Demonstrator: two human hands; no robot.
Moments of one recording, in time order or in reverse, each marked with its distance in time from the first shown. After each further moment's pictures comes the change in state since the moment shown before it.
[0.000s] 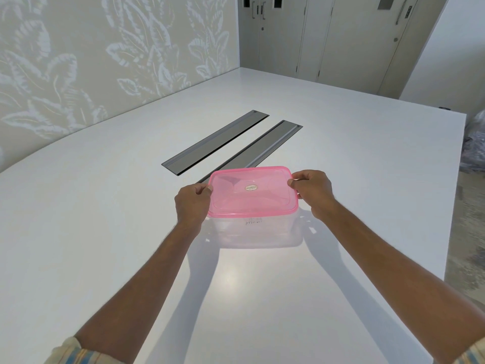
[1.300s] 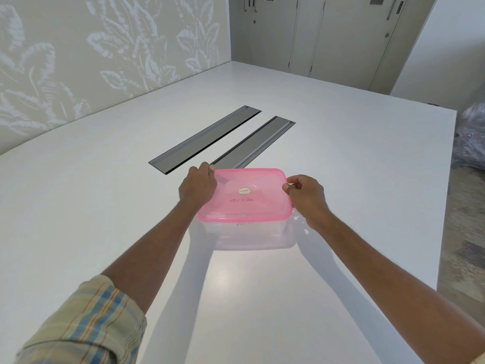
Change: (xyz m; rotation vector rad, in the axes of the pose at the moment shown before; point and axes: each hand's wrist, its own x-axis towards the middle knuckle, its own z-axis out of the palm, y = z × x) left_hand 0.058 0.016 0.049 0.602 -0.152 0.219; right_hand -0.001 0.023 0.005 -0.054 0.003 -0.019
